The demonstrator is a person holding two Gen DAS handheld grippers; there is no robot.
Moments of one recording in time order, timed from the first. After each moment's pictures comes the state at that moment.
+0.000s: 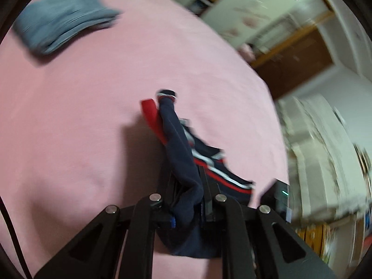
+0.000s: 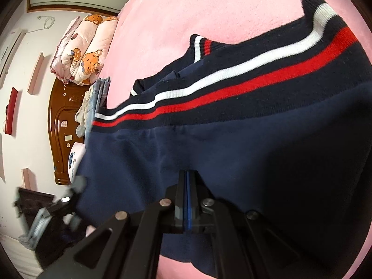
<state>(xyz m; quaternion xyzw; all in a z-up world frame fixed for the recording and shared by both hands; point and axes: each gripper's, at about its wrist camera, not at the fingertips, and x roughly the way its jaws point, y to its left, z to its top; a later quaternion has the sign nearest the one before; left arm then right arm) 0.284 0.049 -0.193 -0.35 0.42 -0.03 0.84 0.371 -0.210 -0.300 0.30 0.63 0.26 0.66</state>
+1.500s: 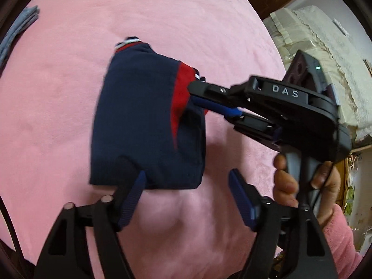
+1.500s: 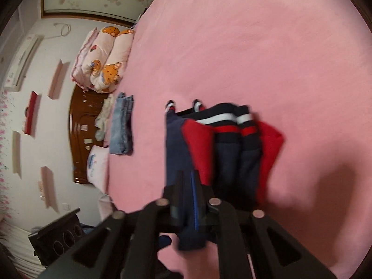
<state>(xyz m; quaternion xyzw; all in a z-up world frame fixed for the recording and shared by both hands) 0.288 -0.121 -0.176 -0.20 0.60 -0.09 0.77 0.392 -0.301 -0.231 0.33 0.60 0.30 0.66</state>
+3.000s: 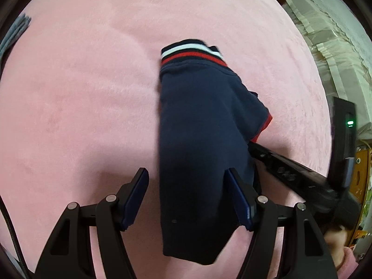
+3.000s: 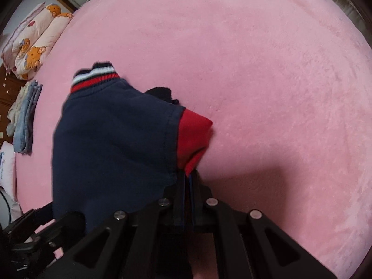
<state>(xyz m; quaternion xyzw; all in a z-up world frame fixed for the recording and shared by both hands) 0.353 -0.099 -0.231 -0.14 0.64 -0.06 0.76 0.382 -0.309 -0.268 0.12 0.64 0.09 0.76</state>
